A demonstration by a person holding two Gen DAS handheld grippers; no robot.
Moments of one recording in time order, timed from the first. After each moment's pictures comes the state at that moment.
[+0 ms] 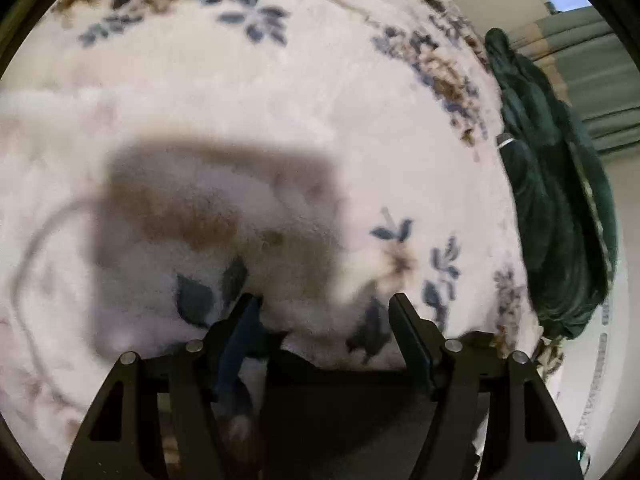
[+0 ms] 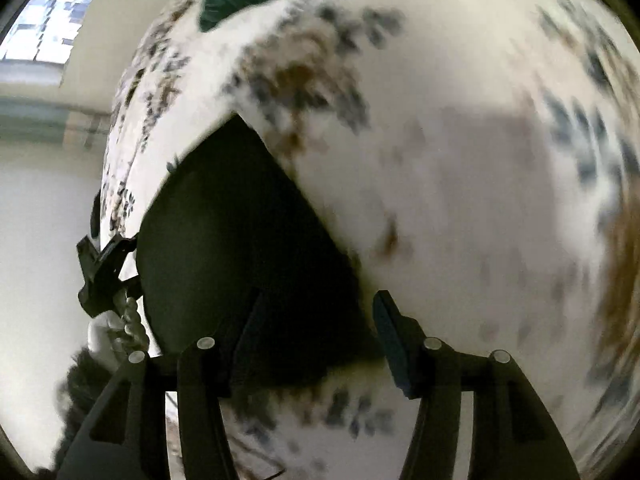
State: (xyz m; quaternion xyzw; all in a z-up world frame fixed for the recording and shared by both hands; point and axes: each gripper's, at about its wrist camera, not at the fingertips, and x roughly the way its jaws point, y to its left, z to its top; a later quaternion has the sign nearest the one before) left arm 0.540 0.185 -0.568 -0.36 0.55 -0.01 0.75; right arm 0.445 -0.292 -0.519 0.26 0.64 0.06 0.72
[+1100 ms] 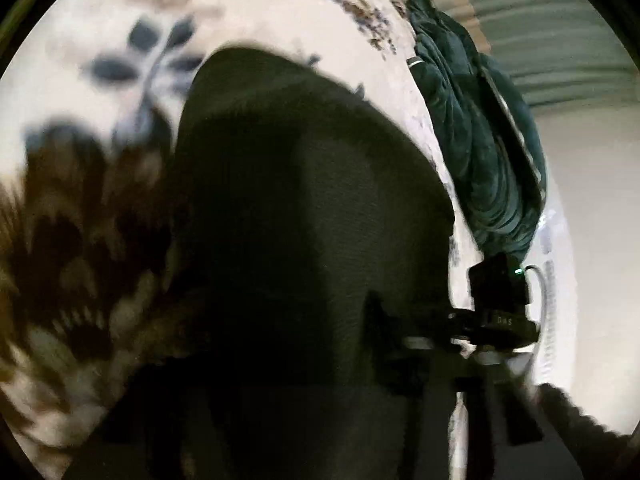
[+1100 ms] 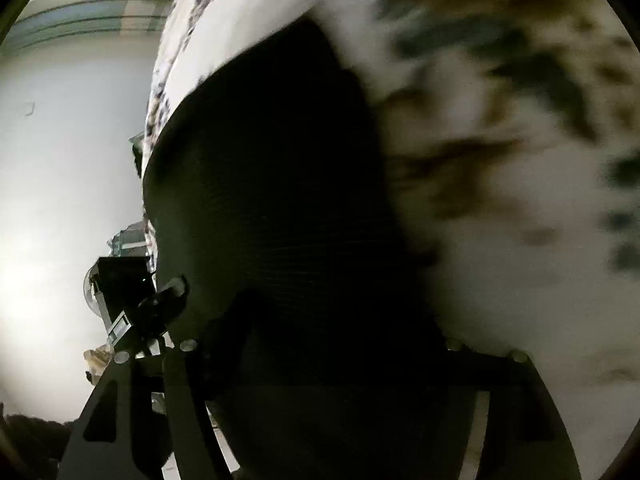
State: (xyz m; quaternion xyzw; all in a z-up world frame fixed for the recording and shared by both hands) left arm 0.439 0.124 -0.574 -0.39 0.53 -0.16 0.74; right arm 0.548 -0.254 -0.609 0.24 0.72 0.28 0.59
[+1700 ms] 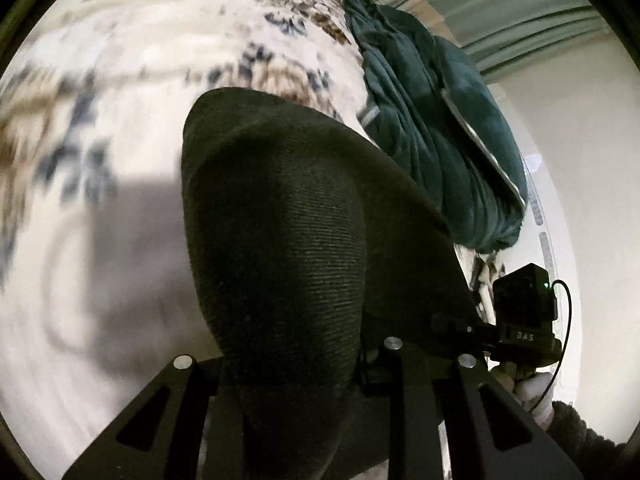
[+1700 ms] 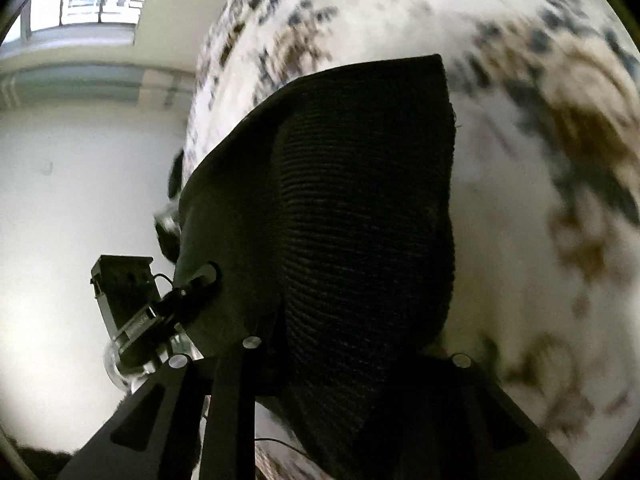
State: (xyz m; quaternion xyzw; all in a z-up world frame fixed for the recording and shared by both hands) left arm 0.612 0.201 -0.488 -0.28 0.53 -0.23 0.76; right arm 0.581 -0.193 -0.500 0.32 0.62 0.22 0.68
